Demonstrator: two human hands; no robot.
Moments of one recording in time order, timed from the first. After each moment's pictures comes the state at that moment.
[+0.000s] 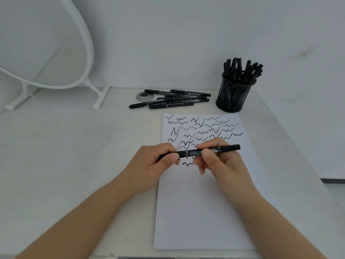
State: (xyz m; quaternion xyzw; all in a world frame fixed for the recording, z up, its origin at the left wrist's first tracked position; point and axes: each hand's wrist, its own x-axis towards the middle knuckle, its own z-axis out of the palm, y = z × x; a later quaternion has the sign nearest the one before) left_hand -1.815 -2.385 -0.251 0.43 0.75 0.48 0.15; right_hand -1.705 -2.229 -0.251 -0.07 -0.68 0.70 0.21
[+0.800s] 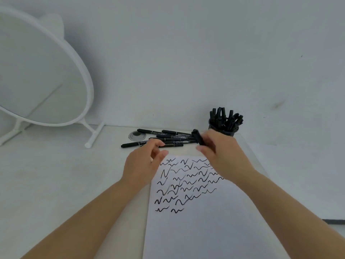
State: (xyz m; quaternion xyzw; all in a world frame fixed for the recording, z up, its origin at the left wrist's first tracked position) left_hand -1.894 -2.324 -0.247 0.34 0.83 0.44 -0.07; right_hand -1.771 -2.154 -0.177 -0.08 -0.94 0.23 0.22
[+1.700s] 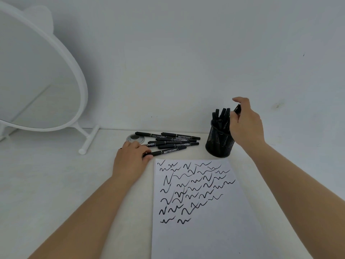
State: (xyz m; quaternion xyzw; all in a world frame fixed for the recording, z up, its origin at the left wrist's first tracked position) left_hand -1.967 -2.323 -0.283 0.31 0.92 0.23 -0.11; right_hand -1.823 -2.076 -0.171 -0.25 -0.87 0.19 0.37
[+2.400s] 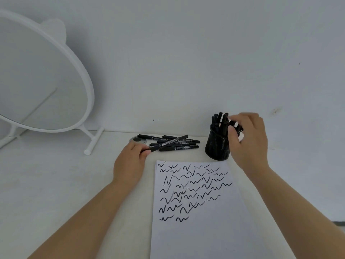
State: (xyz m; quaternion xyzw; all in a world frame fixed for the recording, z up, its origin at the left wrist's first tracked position) left_hand -1.938 -2.333 -0.262 0.26 0.88 0.37 -0.14; right_hand -1.785 -2.112 -0.179 -0.15 -0.84 0.16 0.49
